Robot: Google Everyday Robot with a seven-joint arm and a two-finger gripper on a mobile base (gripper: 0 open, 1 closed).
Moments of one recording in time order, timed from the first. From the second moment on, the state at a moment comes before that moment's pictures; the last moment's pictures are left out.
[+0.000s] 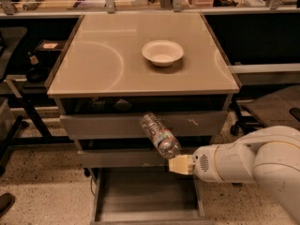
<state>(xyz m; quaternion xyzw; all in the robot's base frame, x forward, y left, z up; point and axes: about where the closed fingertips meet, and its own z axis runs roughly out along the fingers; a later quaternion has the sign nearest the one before) 0.407 -0.092 0.719 -0.06 0.92 0.32 0.23</state>
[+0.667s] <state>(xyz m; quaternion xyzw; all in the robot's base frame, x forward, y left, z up) 0.405 -0.102 0.704 -0.05 0.92 0.34 0.21</state>
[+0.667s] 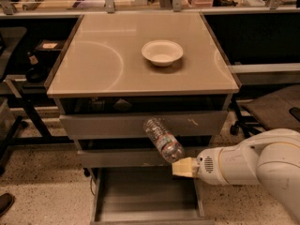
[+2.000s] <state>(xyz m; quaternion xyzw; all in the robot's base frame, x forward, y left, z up) 0.359 -0.146 0.617 0.08 0.91 0.39 0.10</state>
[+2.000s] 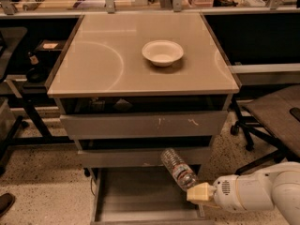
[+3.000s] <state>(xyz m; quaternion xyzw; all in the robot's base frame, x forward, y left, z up) 0.359 -0.147 0.535 0.12 0.90 0.42 0.05</state>
